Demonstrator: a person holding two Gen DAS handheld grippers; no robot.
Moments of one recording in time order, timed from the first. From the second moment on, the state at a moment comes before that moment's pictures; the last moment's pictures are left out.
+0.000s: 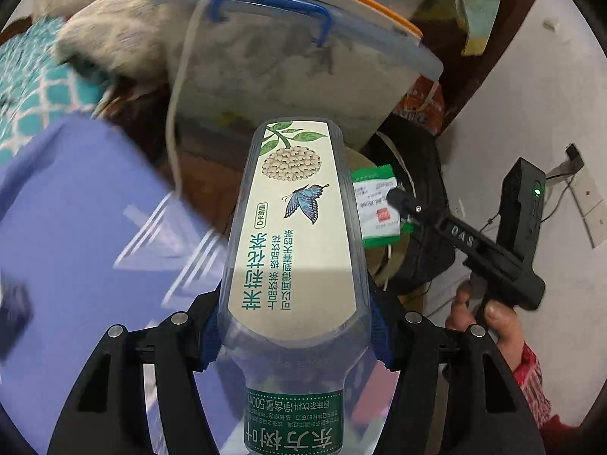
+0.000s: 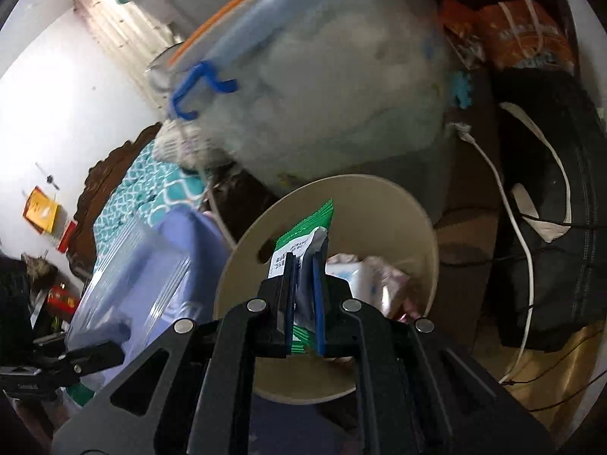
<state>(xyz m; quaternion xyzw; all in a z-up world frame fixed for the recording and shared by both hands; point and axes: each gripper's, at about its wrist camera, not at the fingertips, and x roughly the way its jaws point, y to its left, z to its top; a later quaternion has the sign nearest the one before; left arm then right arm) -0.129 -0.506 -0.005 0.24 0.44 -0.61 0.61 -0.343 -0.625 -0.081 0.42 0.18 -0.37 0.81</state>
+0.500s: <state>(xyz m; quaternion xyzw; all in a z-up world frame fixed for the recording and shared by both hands) -0.118 -0.513 -0.006 0.20 0.46 -0.61 0.62 -0.348 -0.600 -0.067 0.41 0.14 -0.39 0.81</state>
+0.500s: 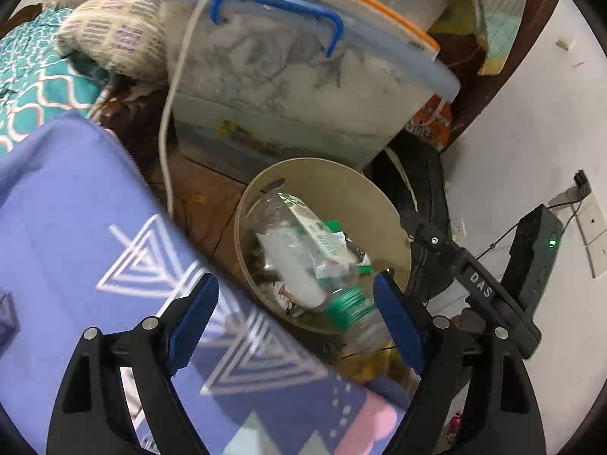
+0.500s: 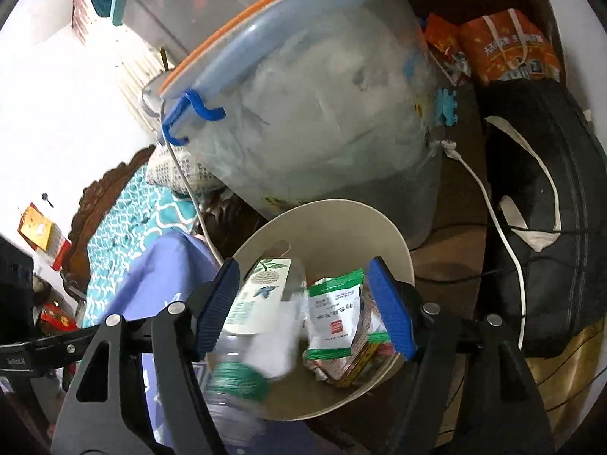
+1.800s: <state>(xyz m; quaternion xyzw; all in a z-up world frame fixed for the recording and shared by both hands) 0.244 -0.103 -0.033 -0.12 0.53 -0.32 0.78 0.099 -0.490 -0.058 0.41 0.34 -0.07 0.84</state>
